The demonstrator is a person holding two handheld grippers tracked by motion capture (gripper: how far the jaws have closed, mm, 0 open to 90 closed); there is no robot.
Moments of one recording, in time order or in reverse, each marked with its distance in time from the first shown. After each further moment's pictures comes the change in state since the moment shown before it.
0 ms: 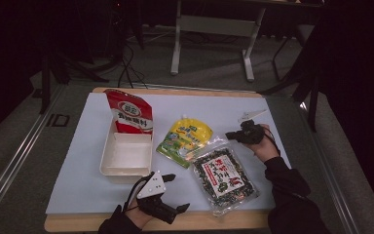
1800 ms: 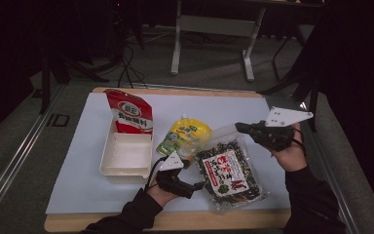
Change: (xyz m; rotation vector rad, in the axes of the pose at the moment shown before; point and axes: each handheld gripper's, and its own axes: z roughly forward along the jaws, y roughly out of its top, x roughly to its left) left arm 0.039 0.021 0.064 0.011 -0.030 -0.154; right arm 0.099 0.047 -0.137 -0.331 -0.038 -0.285
